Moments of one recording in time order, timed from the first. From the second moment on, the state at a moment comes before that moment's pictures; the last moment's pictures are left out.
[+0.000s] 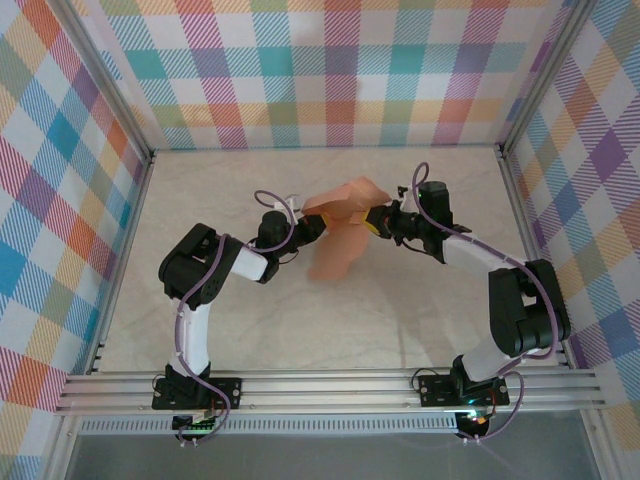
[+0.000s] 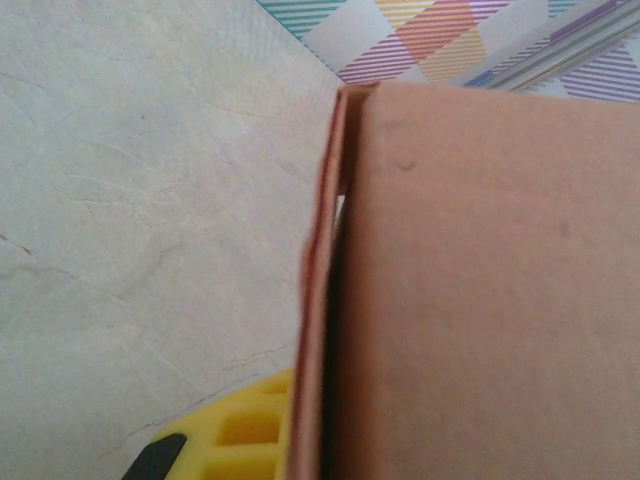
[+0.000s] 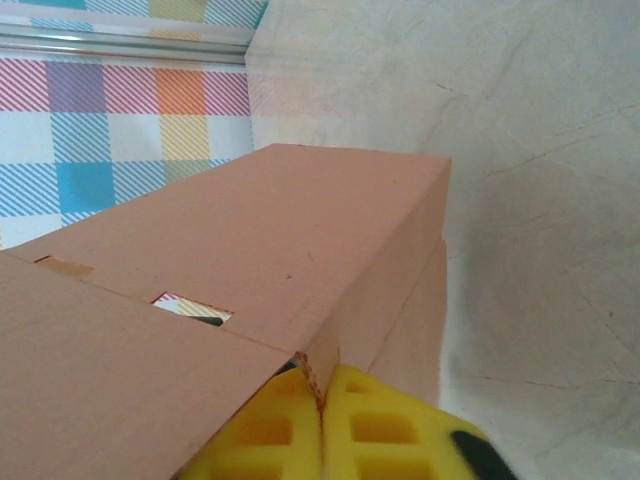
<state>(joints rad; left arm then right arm) -0.48 2.05 0.88 0.96 0.32 -0.89 0.27 1.56 0.88 0.14 -0.77 1.04</state>
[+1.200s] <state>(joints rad) -0.49 1.94 0.80 0.81 0.03 -0.75 0.61 1.72 1.70 -0.74 -0.13 0.61</state>
